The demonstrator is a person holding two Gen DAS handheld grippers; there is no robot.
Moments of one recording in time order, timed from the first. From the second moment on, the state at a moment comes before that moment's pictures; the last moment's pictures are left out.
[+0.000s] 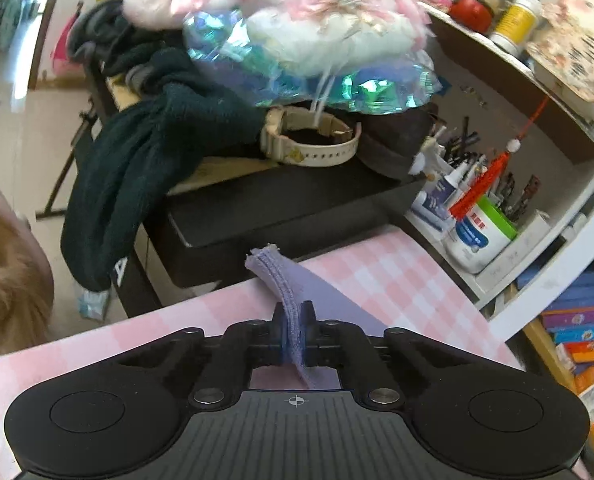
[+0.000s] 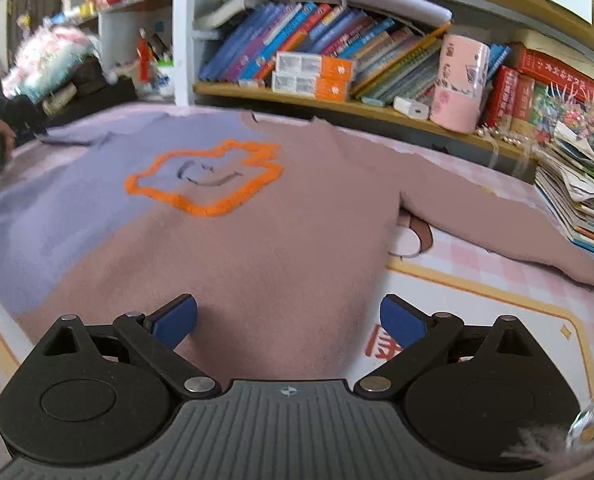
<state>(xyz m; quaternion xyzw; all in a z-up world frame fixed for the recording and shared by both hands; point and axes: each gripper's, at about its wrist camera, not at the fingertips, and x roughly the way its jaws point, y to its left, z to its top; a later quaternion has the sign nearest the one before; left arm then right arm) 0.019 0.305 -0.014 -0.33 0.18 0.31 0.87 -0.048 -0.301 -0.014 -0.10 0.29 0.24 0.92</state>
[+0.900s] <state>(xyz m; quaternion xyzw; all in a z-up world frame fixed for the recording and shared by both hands) 0.195 -0.078 0.040 -0.18 0.29 -0.18 0.92 -0.040 -0.306 -0.017 -0.08 0.31 0.25 0.91</state>
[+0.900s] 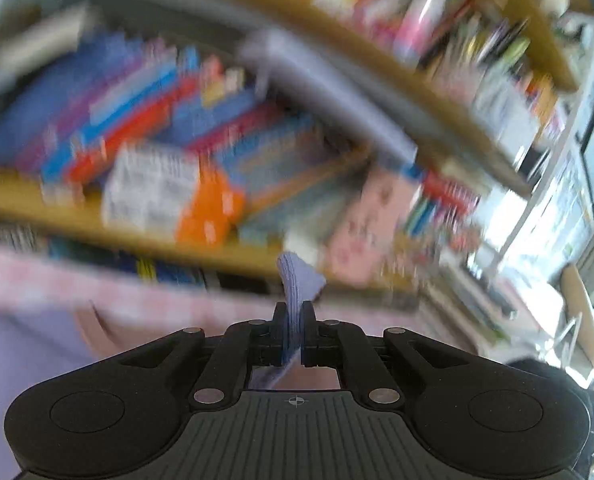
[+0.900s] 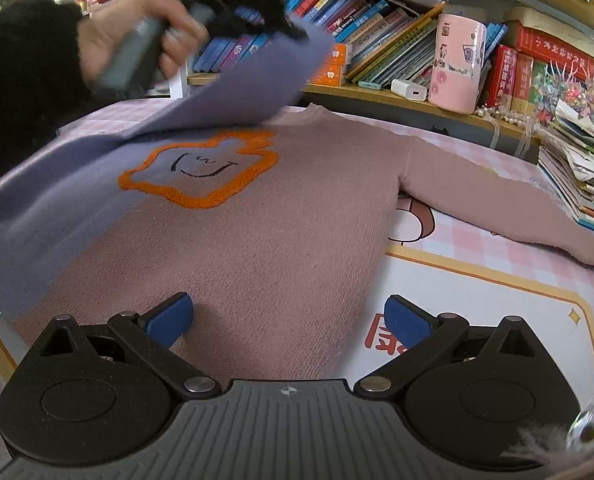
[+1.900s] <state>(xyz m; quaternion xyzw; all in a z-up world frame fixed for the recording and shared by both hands) -0.062 0.113 -0.005 -0.13 0.33 -0.07 0.93 -0.064 -0.326 -0.005 -0.04 0.33 0.17 0.93</state>
